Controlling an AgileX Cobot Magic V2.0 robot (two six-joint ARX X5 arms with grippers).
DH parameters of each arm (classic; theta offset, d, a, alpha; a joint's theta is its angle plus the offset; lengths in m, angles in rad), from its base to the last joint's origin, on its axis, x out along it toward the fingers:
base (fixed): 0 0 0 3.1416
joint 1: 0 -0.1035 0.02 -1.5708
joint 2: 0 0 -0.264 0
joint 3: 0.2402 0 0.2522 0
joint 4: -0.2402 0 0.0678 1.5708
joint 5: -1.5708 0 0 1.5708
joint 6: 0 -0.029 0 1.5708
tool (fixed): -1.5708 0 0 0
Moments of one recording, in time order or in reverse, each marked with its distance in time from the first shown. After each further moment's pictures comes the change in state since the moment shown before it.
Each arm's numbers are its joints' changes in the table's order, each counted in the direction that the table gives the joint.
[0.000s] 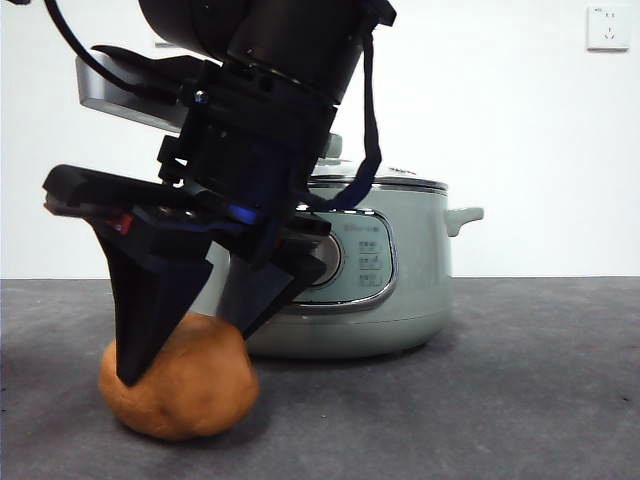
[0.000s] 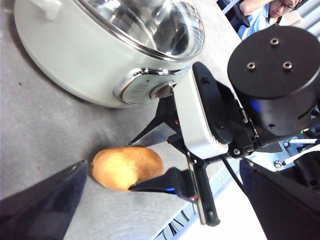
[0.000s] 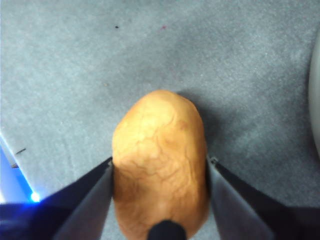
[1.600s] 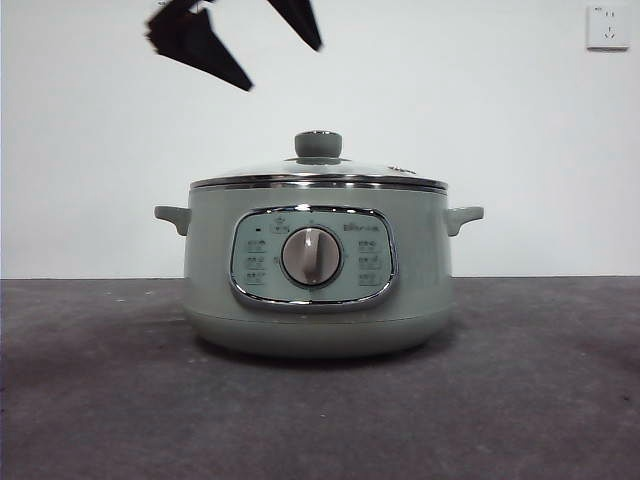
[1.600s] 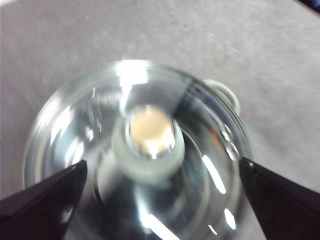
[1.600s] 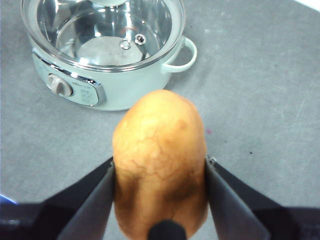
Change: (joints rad) left arm 0.487 -0.952 0.945 0.040 -0.615 -0.171; right arm -0.007 0.973 0.000 -0.735 0.587 -0.296
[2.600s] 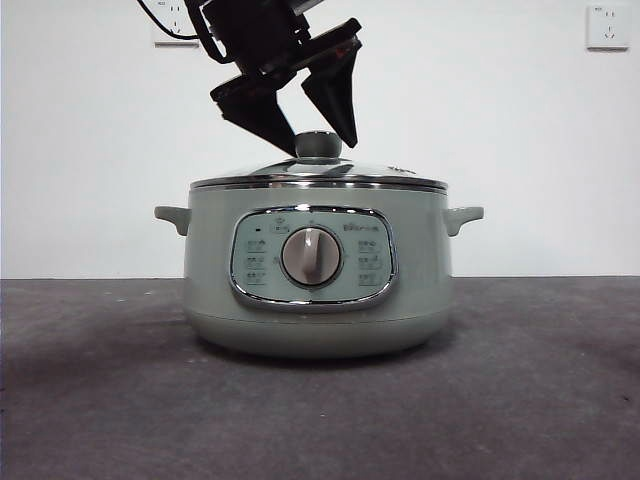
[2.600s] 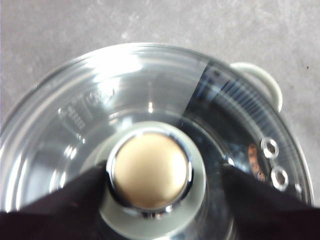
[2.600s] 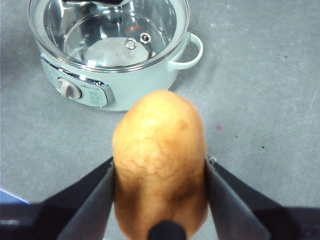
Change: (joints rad) left arm 0.059 -0.227 0.097 0.027 -0.090 -0.026; right arm 0.000 0.002 0.000 0.002 -0.026 -0.053
